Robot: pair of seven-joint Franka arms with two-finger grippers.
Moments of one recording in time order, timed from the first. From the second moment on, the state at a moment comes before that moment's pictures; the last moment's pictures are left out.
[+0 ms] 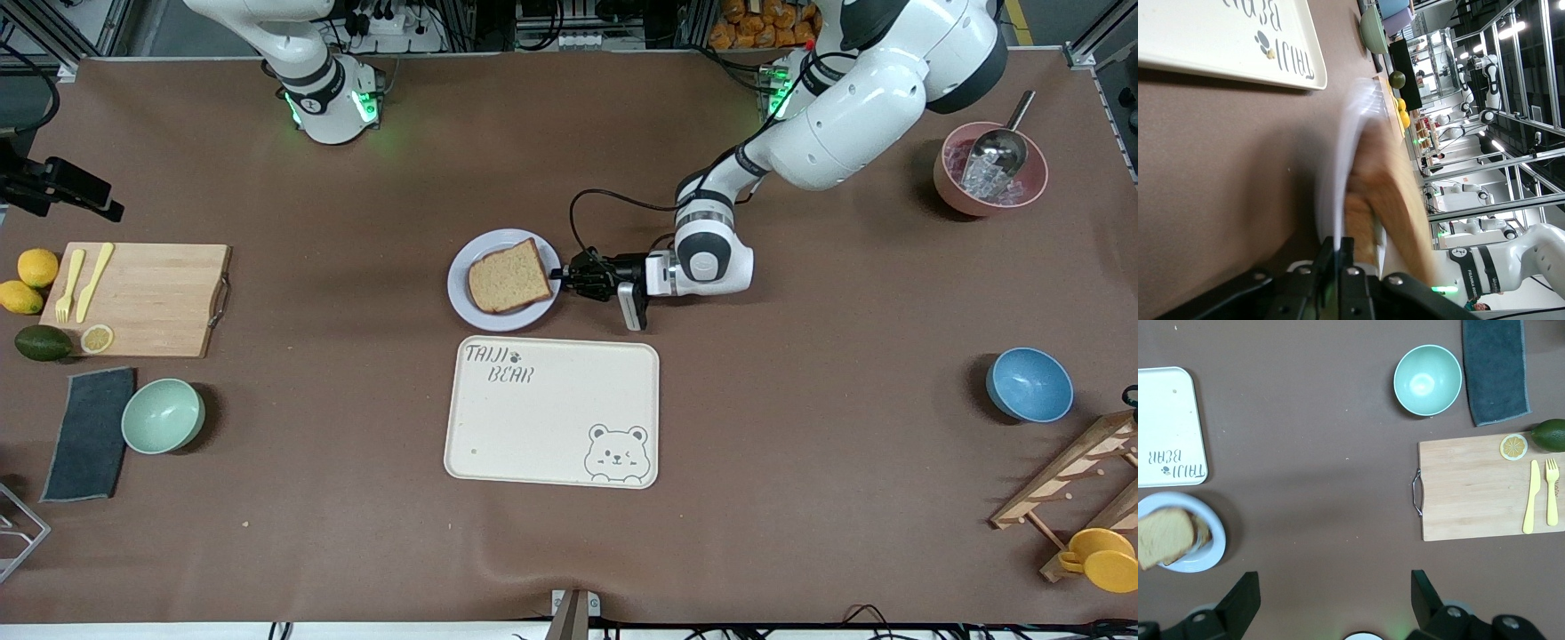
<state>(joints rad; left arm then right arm) -0.13 0.88 -0.57 -1.96 -1.81 2.34 1.62 -0.04 -0.06 -0.05 -1.61 0.04 1.47 0.01</state>
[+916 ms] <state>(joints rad) -0.13 0.88 -0.57 -1.96 -1.86 2.34 1.59 -0.05 -0.06 -0.05 -1.59 0.04 1.47 0.01</state>
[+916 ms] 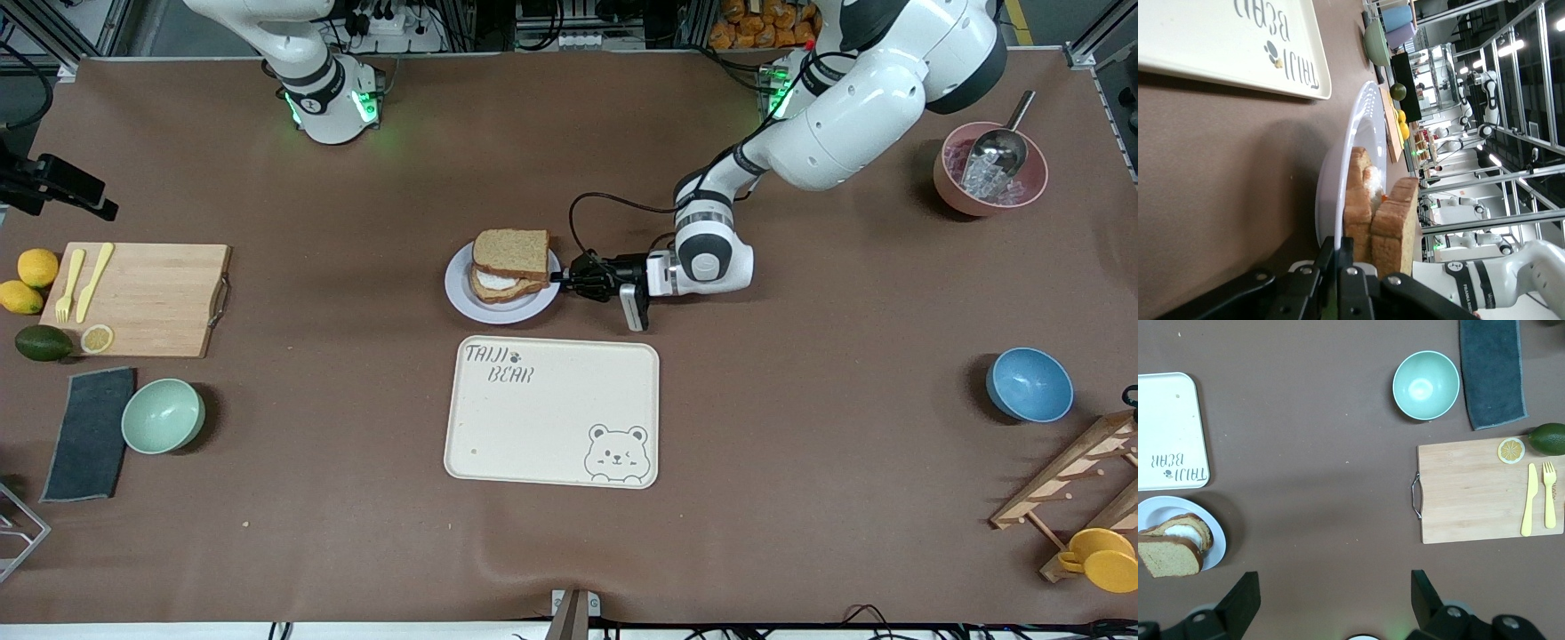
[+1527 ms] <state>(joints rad) -0.14 0.89 -0.56 -1.94 -1.86 2.34 1.46 -0.05 -0.06 -0.05 -1.59 0.04 1.47 0.01</state>
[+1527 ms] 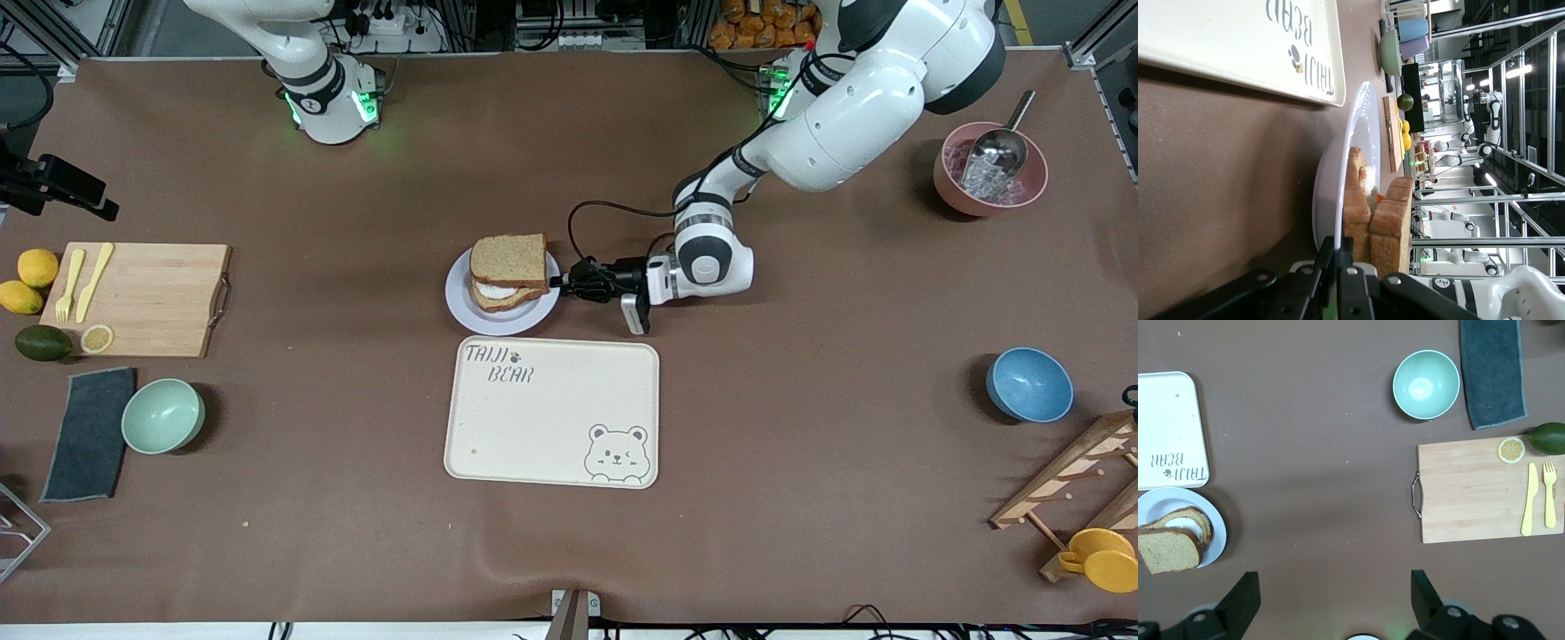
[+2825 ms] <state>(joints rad) -0.15 0.79 -0.60 -2.00 -1.93 2.42 1.36 -0.05 -0.06 -0.05 -1.59 0.04 1.47 0.01</state>
